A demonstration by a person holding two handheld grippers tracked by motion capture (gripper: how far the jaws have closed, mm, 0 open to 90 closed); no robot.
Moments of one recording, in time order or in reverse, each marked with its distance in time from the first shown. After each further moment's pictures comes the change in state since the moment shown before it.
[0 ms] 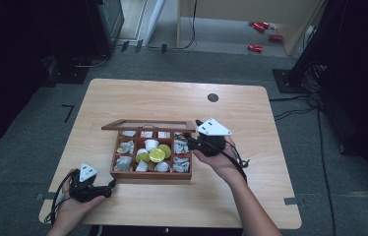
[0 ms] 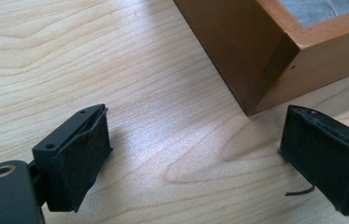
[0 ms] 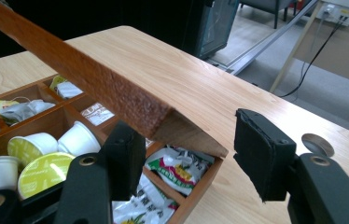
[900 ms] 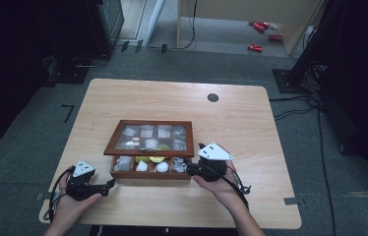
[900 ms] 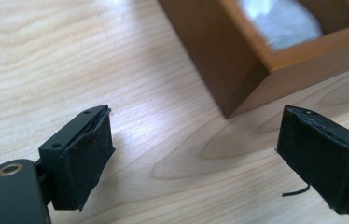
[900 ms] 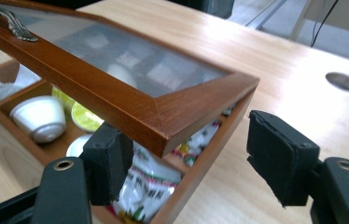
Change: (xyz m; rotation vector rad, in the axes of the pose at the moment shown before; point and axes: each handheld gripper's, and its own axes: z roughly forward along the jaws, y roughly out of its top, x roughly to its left) left arm 0.008 0.009 -0.008 0.038 -0.098 -0.060; right arm 0.034 -0.043 -0.032 0.083 0.002 0.081
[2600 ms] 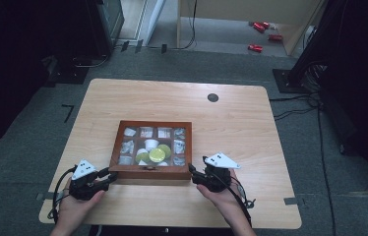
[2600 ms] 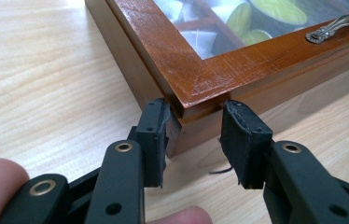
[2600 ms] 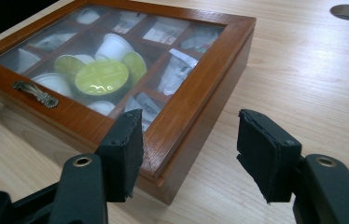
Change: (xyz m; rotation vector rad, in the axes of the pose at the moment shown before) left arm -0.019 0.014 -0.015 -0.128 -0.100 0.033; right arm 0.003 -0.027 -0.016 0.079 -0.008 0.185
